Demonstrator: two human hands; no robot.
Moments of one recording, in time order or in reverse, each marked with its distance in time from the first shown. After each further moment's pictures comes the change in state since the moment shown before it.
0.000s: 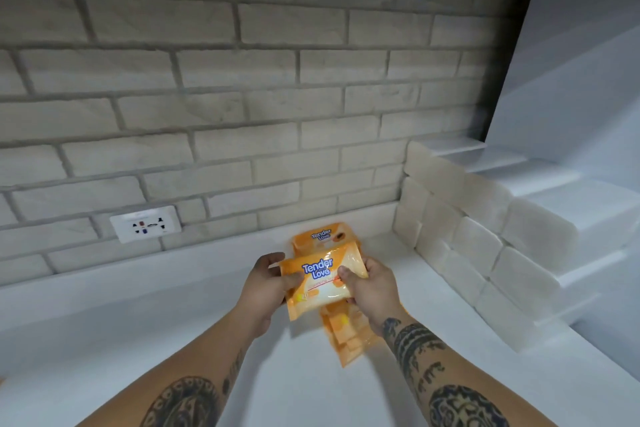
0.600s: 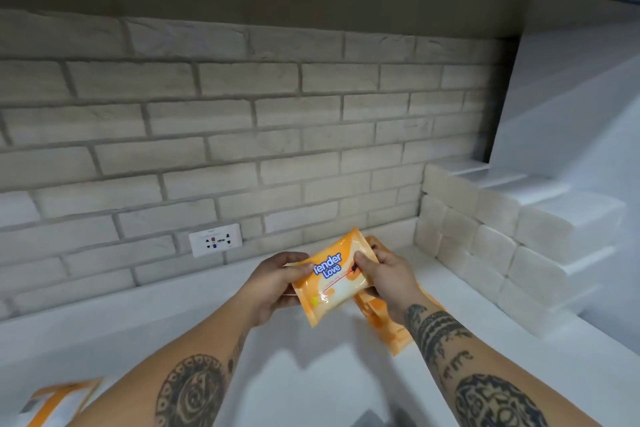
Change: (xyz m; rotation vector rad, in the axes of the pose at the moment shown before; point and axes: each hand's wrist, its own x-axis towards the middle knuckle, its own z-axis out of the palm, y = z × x) left_hand -0.062 0.068 -0.125 0.063 -0.292 0.012; right_hand -0.099 -0.081 0.075 0.150 -0.068 -0.071
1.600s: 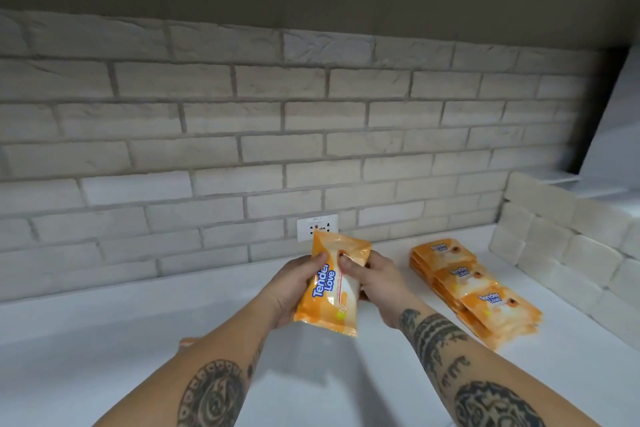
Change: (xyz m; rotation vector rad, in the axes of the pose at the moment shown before) left_hand -0.097 -0.012 -0.174 -0.127 -0.015 -0.022; right_hand -0.070 0.012 0.222 -0.031 -0.247 0.018
